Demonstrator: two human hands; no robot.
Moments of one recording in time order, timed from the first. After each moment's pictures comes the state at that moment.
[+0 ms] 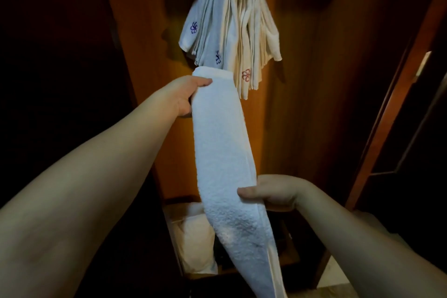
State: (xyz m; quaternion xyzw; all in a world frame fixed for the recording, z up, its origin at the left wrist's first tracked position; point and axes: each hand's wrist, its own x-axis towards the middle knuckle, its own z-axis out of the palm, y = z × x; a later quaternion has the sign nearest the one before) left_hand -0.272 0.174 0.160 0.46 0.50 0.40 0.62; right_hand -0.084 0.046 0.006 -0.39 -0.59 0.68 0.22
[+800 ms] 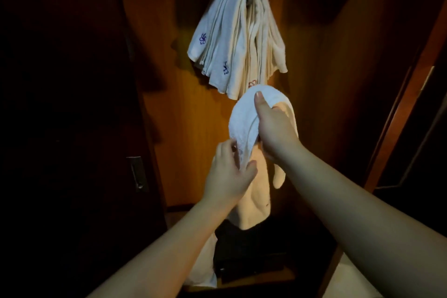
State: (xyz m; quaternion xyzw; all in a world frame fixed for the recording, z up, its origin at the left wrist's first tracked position) left_hand -0.236 0.086 0.011 0.73 0.46 0.45 0.24; right_hand -0.127 0.085 0.111 -0.53 -0.44 0.38 0.61
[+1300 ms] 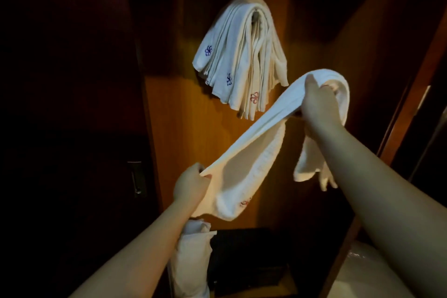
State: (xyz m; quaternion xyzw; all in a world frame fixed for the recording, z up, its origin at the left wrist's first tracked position) left_hand -0.293 0.154 -0.034 0.66 0.65 0.35 0.17; right_hand -0.054 0.105 0.164 -0.58 -0.40 0.20 0.68
